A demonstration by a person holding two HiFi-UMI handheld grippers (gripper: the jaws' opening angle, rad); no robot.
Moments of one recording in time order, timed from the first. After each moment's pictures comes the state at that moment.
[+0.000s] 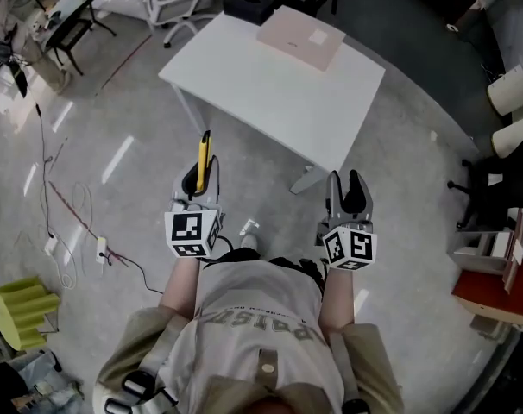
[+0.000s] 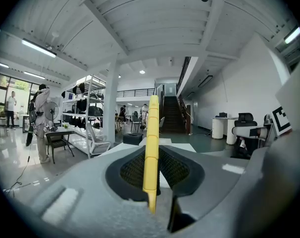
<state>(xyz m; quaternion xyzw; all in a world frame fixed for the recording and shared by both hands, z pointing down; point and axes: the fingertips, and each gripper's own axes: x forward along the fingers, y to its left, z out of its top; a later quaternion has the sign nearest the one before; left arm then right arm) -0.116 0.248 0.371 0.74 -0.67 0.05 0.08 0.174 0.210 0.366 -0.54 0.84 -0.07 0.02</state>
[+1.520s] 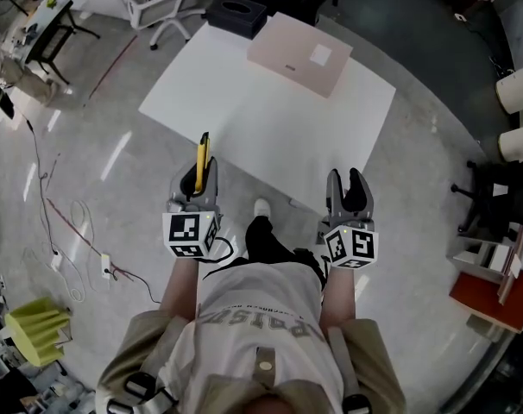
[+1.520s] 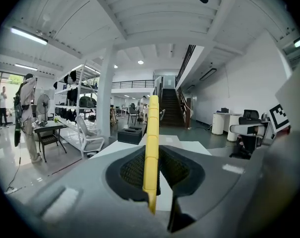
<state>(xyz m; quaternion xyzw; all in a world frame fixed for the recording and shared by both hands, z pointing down) -0.148 0.039 0.404 0.75 -0.65 0.08 0.12 0.144 0.004 0.395 -0.55 0.83 -0.11 0.00</state>
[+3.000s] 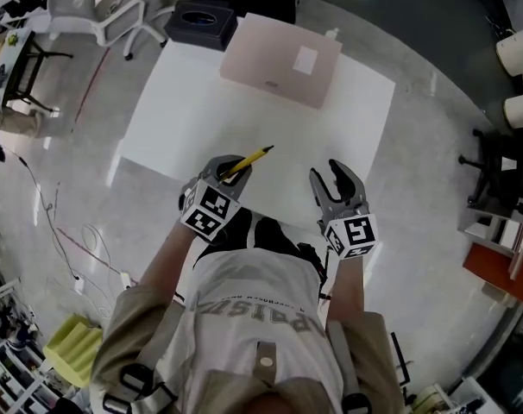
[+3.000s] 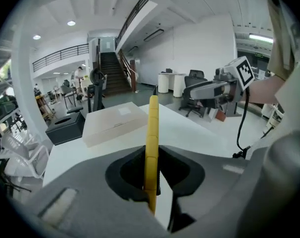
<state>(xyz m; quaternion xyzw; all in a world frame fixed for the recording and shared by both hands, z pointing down) -0.047 -0.114 0.517 0.88 -0.32 0.33 0.12 0.106 -0.116 0.457 -0.45 0.87 -0.13 -0.12</state>
